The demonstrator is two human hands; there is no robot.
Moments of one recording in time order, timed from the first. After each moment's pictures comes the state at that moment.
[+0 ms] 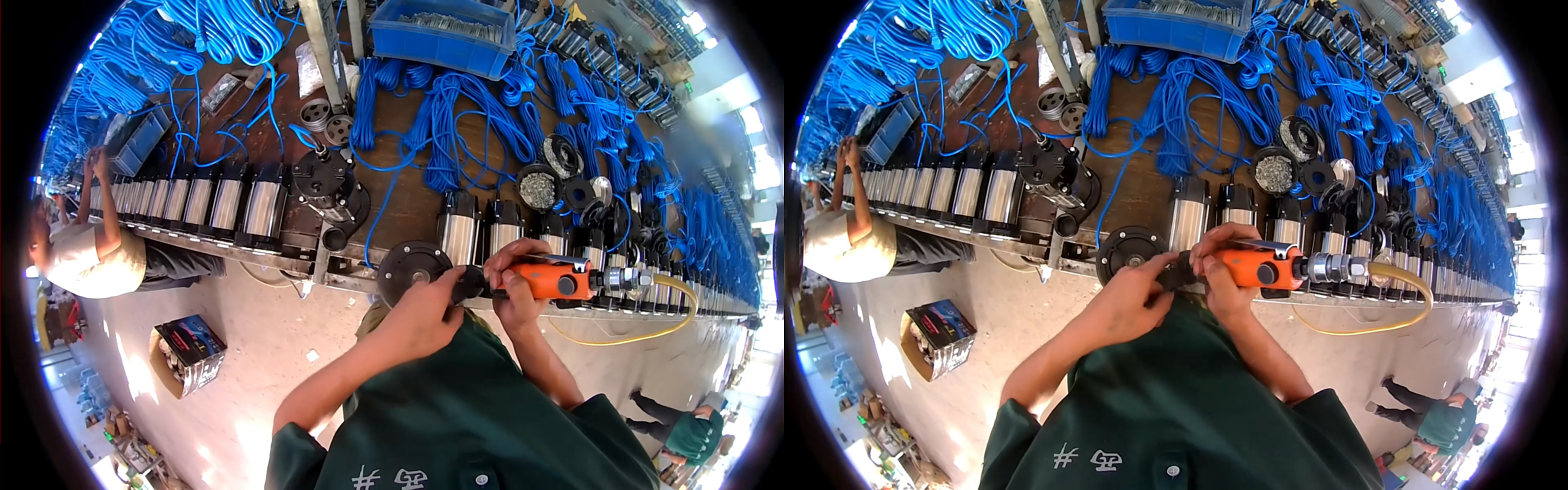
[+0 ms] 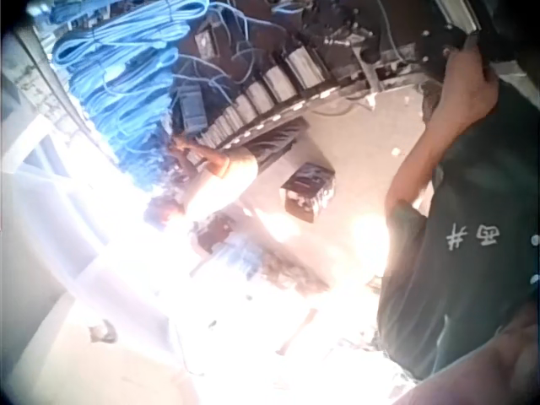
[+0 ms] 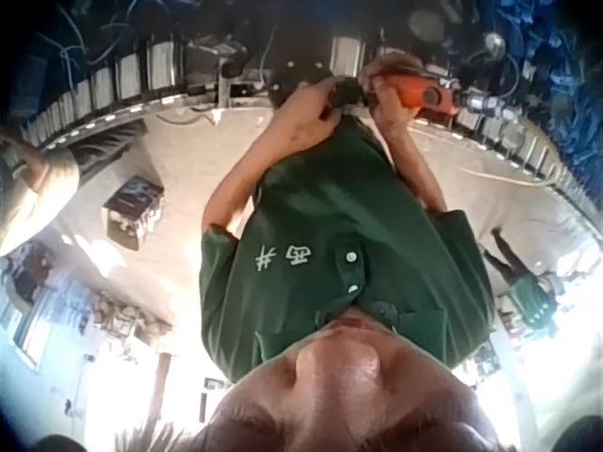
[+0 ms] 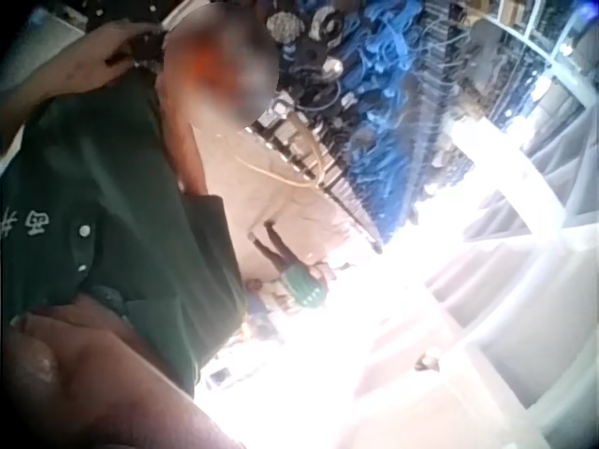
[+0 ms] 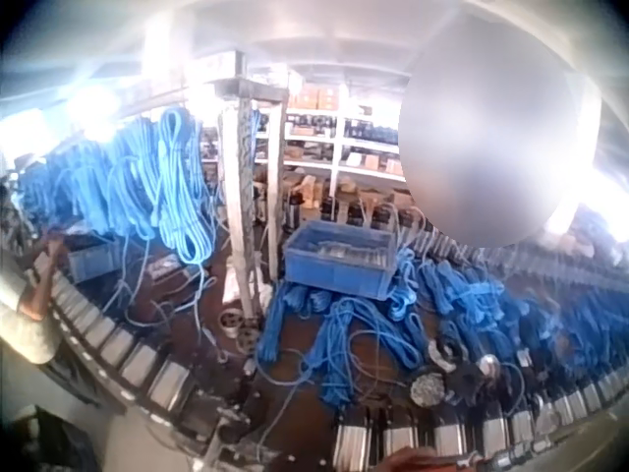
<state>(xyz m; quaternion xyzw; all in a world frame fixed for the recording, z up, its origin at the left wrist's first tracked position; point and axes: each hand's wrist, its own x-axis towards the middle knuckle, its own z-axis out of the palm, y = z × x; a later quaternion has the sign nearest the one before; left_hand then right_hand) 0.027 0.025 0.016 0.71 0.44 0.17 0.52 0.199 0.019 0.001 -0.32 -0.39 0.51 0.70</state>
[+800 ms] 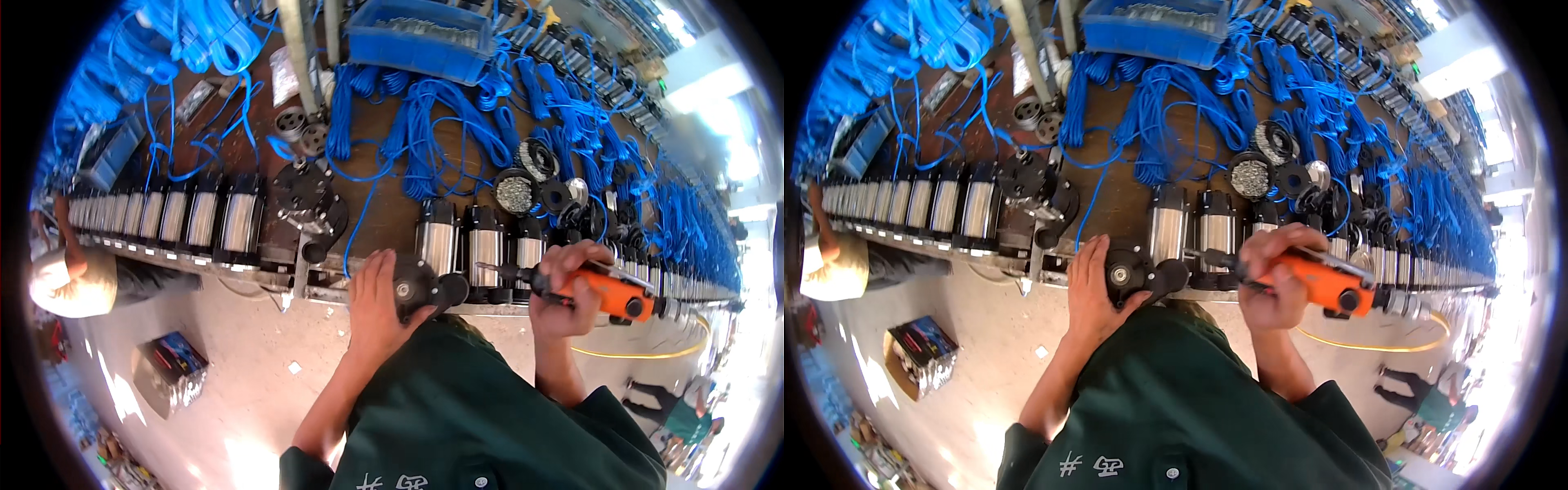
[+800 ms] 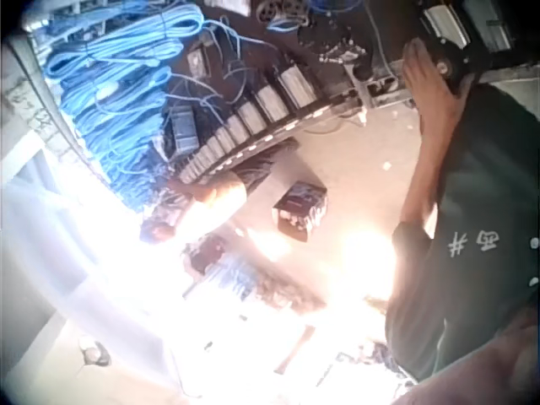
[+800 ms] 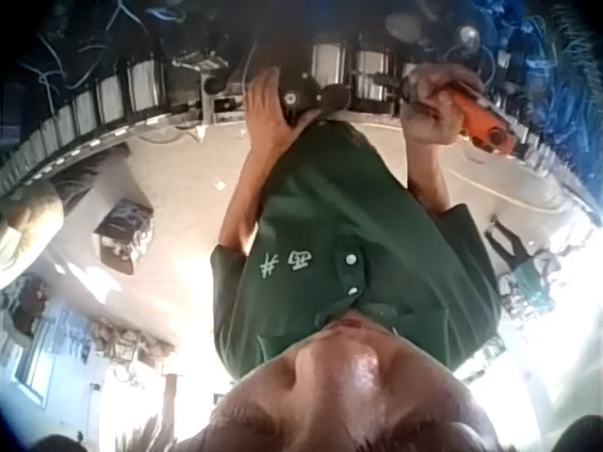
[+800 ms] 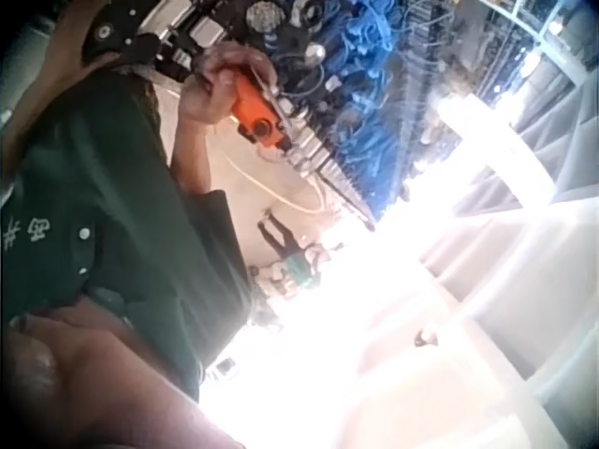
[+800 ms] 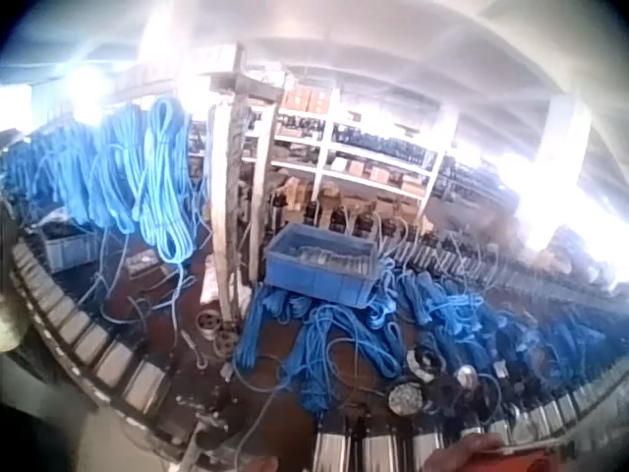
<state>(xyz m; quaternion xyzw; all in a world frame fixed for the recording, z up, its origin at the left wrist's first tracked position) 0.007 0.016 -0.039 0.74 0.53 0.35 0.21 0.230 0.033 0.057 -0.26 -0.45 0.37 0.77</state>
